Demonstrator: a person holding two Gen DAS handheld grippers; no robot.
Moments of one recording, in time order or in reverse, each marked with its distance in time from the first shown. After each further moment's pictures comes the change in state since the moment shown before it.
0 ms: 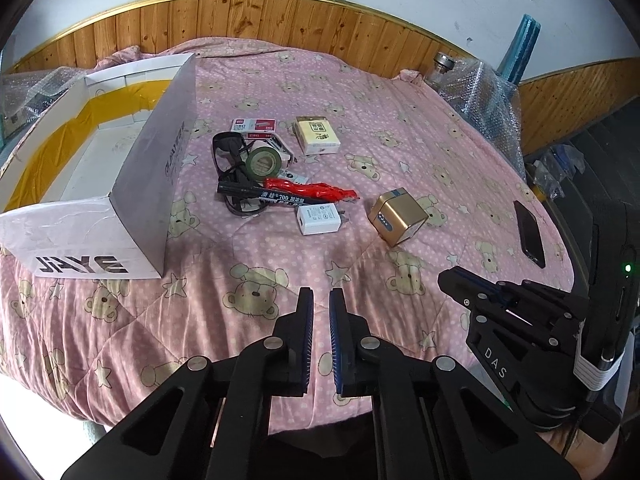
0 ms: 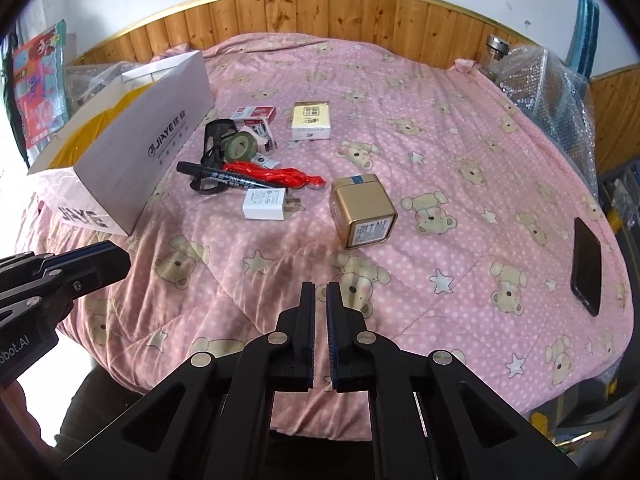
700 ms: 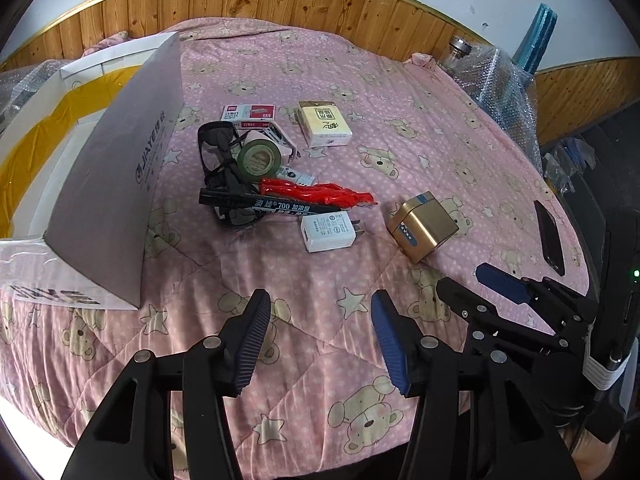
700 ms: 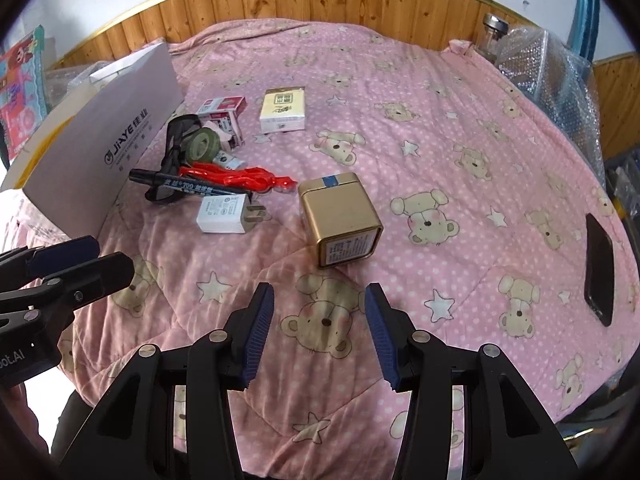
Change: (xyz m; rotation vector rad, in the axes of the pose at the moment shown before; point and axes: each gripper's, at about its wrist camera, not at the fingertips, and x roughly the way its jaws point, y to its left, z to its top) left arm 0.060 0.008 0.031 -0.004 0.067 0.010; right arm 0.054 -0.029 0.021 0.041 0.057 -0.014
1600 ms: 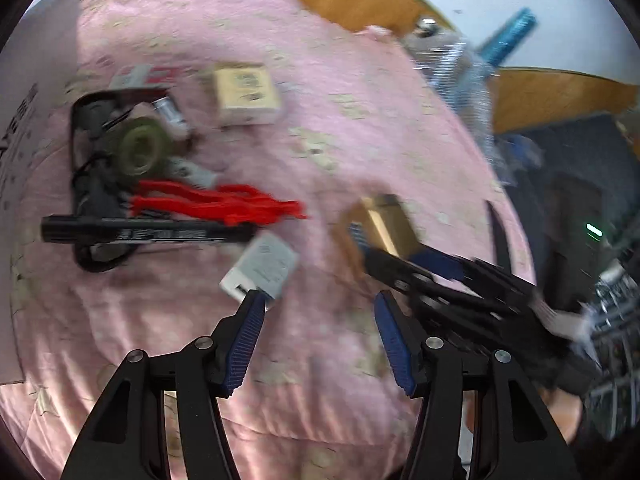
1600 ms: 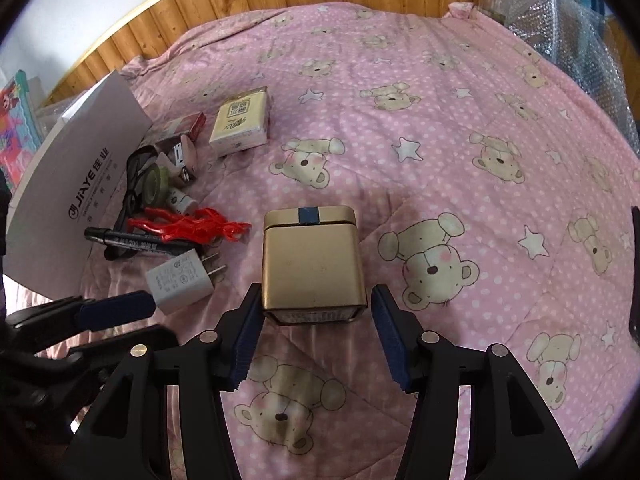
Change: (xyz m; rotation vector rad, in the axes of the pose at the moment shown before) left arm 0.071 -0.011 0.039 0.004 0.093 -0.303; right arm 0.056 -0.051 0.039 0.116 0.040 0.124
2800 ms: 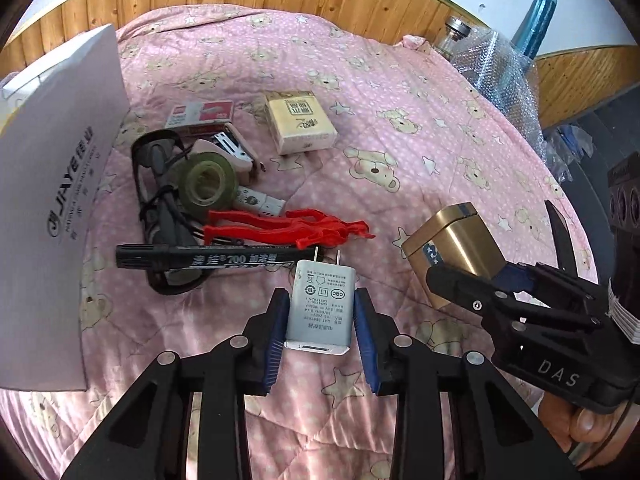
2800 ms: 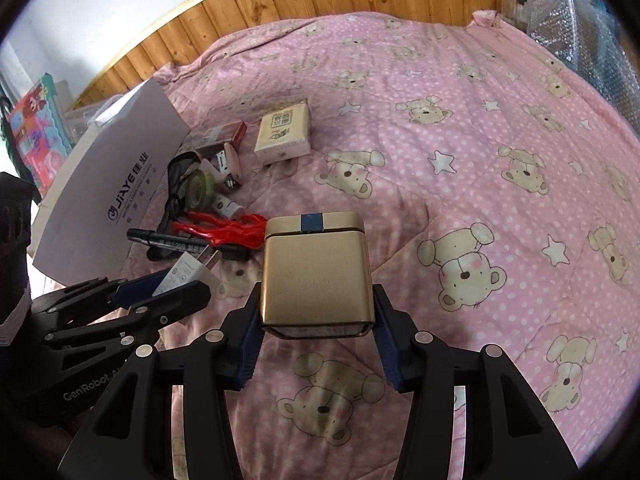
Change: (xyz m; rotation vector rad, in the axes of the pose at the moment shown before) left arm -0.008 -0.001 0.000 0.038 -0.055 0.279; right arm -0.017 0.022 0.000 -0.040 -0.031 0.111
